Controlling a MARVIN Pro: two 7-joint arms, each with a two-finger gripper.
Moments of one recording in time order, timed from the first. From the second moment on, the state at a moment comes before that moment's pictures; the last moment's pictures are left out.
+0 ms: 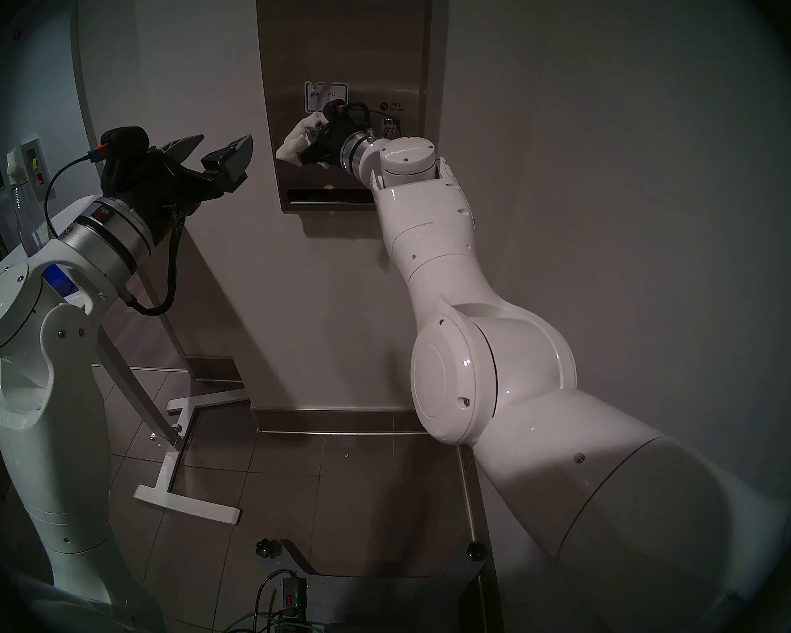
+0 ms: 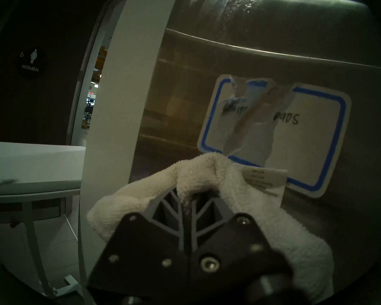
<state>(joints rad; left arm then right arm) 1.50 -1.40 -1.80 -2.41 -0.38 0.64 -0.28 -0.43 -1.86 1.64 -0.72 -0.39 0.02 0.54</state>
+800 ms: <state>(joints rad) 1.50 -1.39 -1.80 -2.41 -0.38 0.64 -0.28 -0.33 -1.83 1.66 -0.85 -0.40 -0.01 0.50</state>
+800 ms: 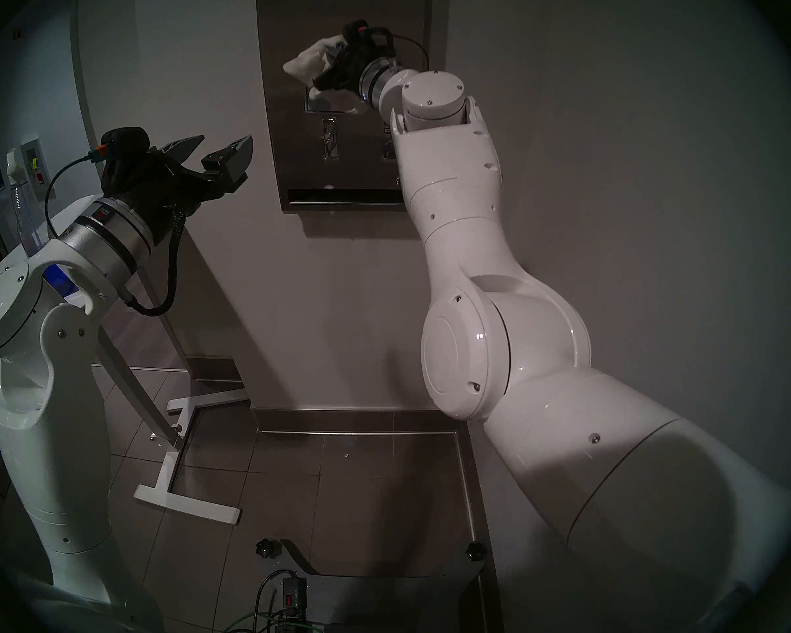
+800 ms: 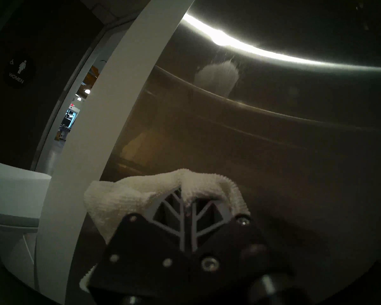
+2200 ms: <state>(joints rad) 1.50 -1.39 -1.80 -2.41 -0.38 0.64 -0.27 -0.44 -1.85 1.66 -0.75 -0.36 0.07 0.54</state>
